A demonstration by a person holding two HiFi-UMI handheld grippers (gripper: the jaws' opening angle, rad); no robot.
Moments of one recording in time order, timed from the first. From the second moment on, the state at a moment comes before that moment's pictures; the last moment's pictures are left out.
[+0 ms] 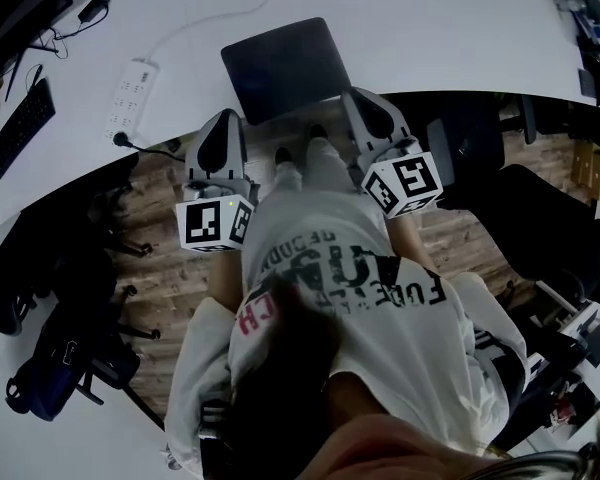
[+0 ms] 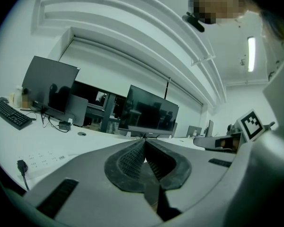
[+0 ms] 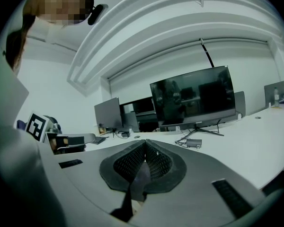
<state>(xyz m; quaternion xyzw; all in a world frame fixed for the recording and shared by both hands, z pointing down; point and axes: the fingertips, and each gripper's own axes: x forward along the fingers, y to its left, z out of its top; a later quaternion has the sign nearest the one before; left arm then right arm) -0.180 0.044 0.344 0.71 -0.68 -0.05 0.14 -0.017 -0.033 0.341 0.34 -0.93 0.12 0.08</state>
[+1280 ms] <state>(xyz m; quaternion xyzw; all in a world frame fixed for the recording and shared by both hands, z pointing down) -0.179 -0.013 0.347 0.54 -0.83 -0.05 0.14 -0.005 -0.172 0.349 0.20 -0.97 0.12 0.08</state>
